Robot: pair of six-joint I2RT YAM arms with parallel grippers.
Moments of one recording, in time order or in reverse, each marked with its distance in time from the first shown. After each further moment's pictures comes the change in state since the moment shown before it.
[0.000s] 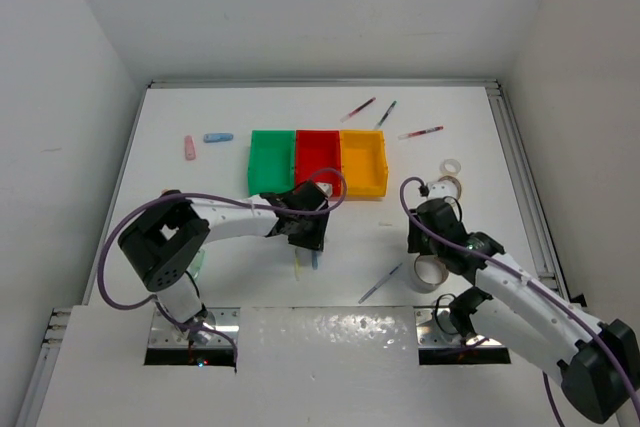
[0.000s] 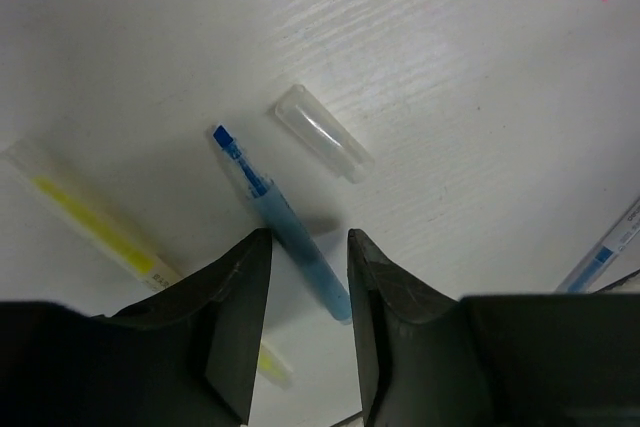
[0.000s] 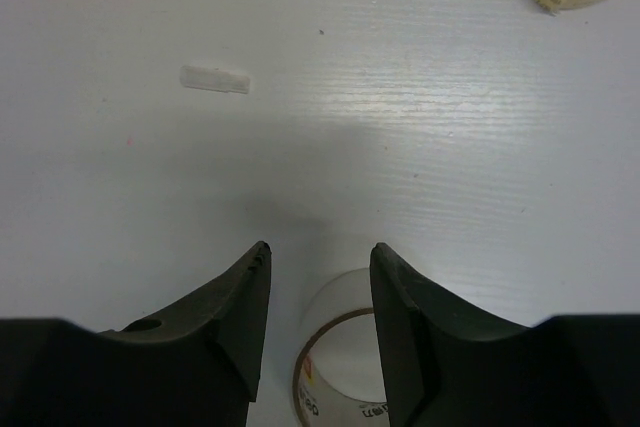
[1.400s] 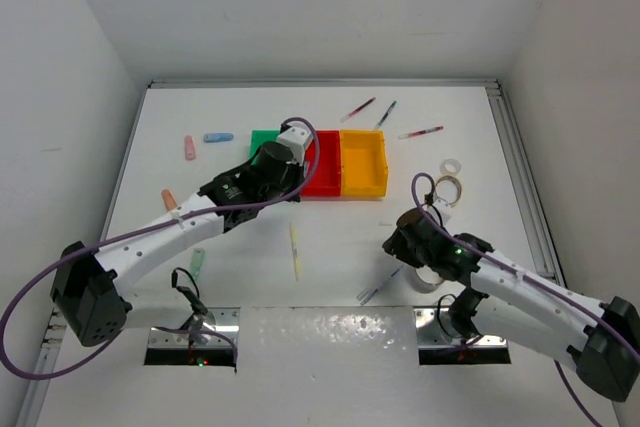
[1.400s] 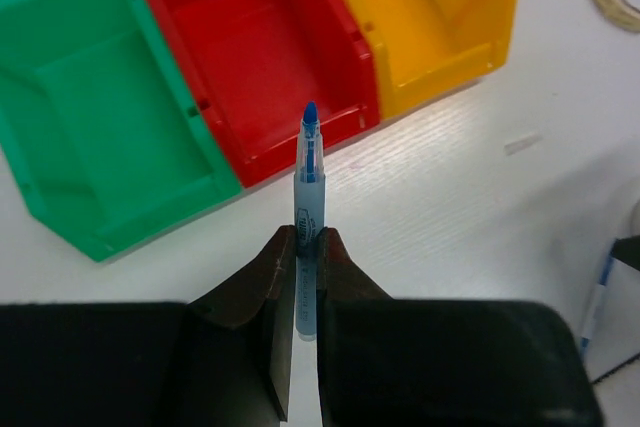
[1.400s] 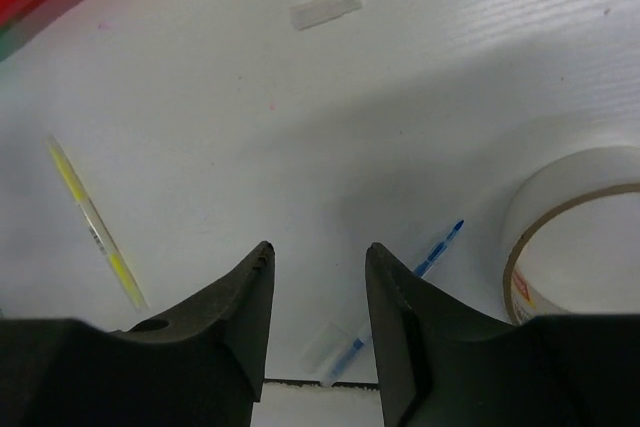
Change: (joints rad) left arm 0.073 -0.406 0.126 -0.013 -0.264 0.309; right arm 0.217 0.031 0.032 -0.043 0.004 0.688
